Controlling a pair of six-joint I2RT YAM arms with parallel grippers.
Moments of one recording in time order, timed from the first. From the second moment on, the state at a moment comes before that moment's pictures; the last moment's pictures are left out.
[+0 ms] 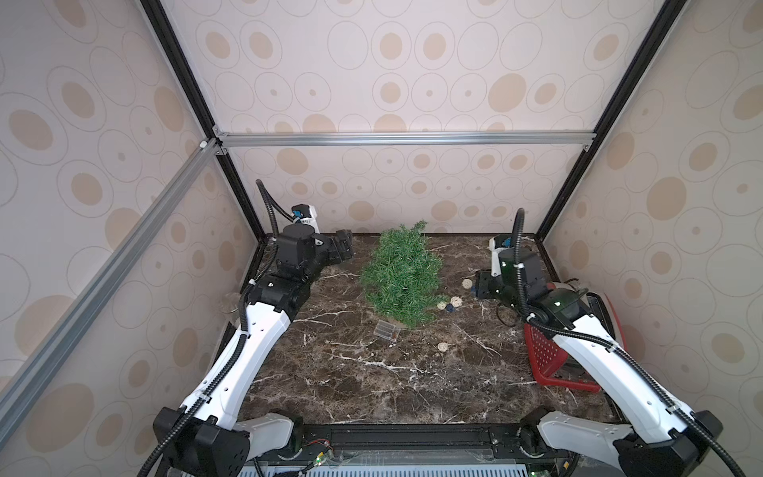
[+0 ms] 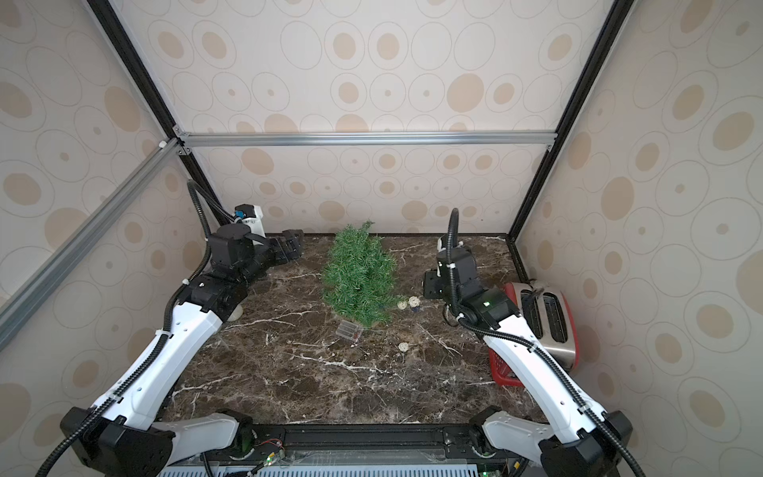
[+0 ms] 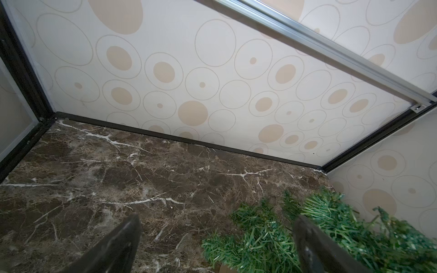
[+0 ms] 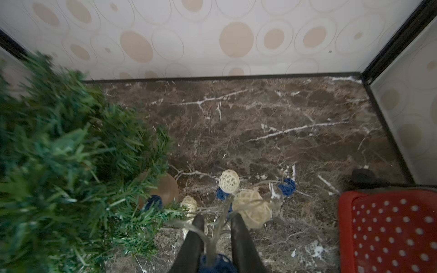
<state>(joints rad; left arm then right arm) -0.30 1.23 1.27 -0.36 -0.10 -0.43 0.49 1.15 1.16 -0.67 0.24 0.35</state>
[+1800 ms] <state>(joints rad) -0.24 1.22 1.03 -0.23 -0.45 -0.45 0.46 1.13 0.92 -0.32 0.39 0.49</state>
